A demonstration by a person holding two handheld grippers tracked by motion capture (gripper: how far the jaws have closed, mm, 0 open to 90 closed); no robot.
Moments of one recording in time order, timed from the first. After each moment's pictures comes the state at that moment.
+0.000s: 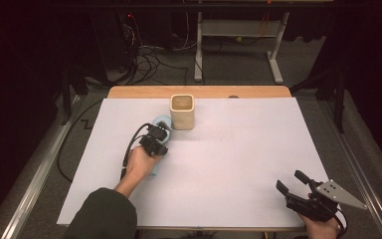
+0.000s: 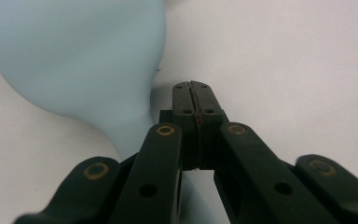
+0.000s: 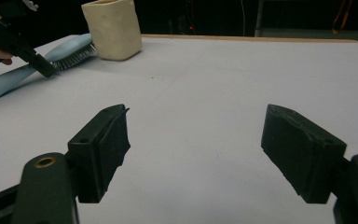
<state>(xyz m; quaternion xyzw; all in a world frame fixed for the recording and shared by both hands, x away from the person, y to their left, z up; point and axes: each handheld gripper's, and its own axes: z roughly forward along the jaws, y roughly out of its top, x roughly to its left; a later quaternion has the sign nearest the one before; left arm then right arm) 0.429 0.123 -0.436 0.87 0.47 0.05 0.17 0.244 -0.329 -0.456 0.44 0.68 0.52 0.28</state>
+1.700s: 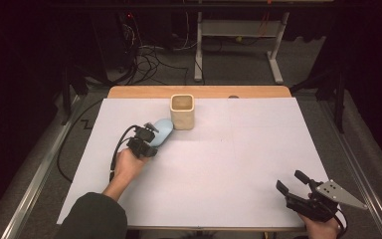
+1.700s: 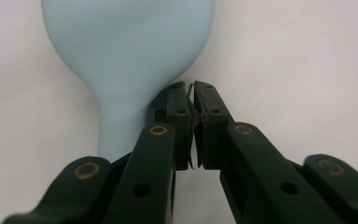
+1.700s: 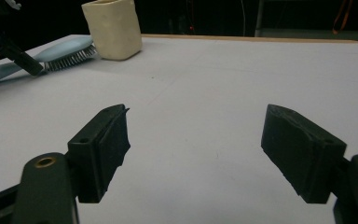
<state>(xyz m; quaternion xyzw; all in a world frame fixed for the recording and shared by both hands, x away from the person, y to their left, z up) 0.418 0.154 -0.433 0.86 0.48 0.07 0.18 0.244 -0.330 -0.456 0.44 0.68 0.52 0.28</state>
